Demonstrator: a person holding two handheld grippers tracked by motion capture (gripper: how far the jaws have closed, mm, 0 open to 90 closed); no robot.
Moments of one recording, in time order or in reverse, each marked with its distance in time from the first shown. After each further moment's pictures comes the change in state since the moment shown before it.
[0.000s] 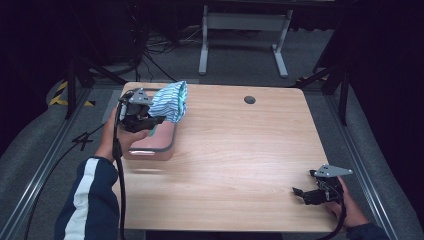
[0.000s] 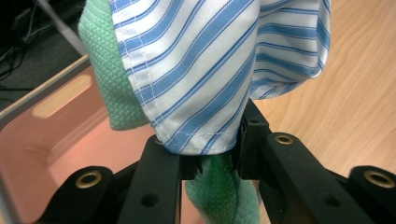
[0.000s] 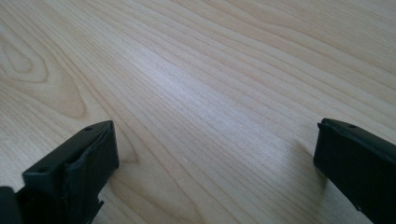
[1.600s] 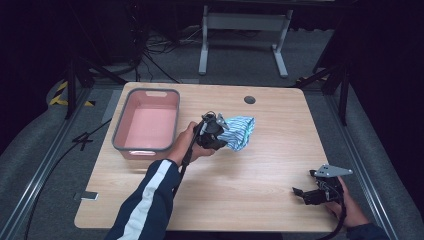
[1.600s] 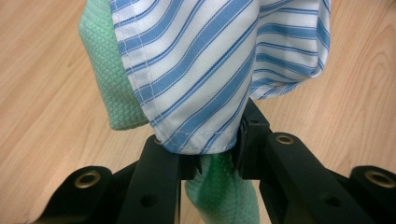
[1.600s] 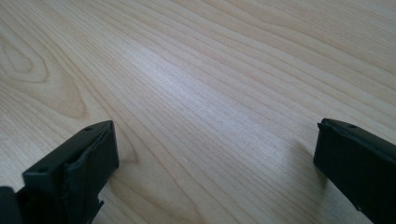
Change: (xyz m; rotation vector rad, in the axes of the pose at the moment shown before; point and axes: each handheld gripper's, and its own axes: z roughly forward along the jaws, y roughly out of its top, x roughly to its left) left arm -0.113 0.046 0.151 0.200 -0.223 0.205; right arm 0.000 0.000 0.000 0.000 0.000 0.000
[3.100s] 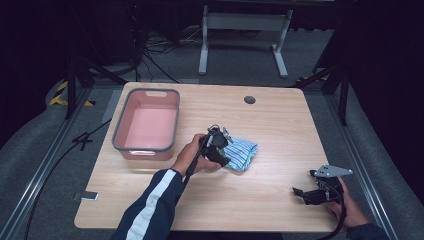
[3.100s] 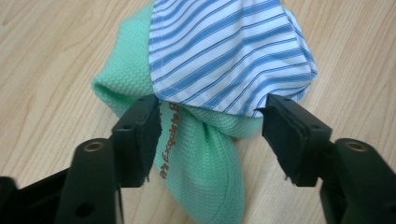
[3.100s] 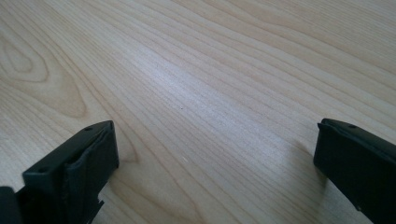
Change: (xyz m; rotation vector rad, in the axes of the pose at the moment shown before) left arm -0.017 -0.015 0.031 0.078 -0.004 -0.004; right arm 0.000 0.000 0.000 0.000 0.000 0.000
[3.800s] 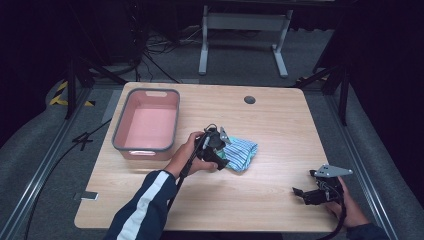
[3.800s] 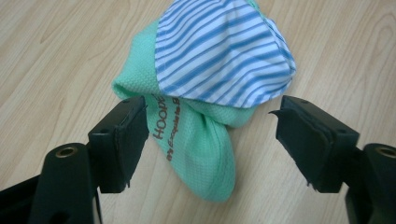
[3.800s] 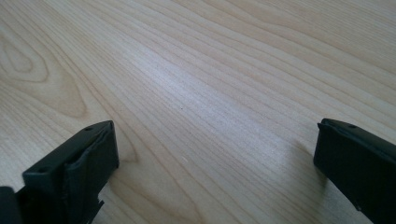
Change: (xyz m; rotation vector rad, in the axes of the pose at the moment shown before) left arm -0.012 -0.008 -0.027 -0.039 0.048 0.043; right arm 0.000 0.000 0.000 0.000 0.000 0.000
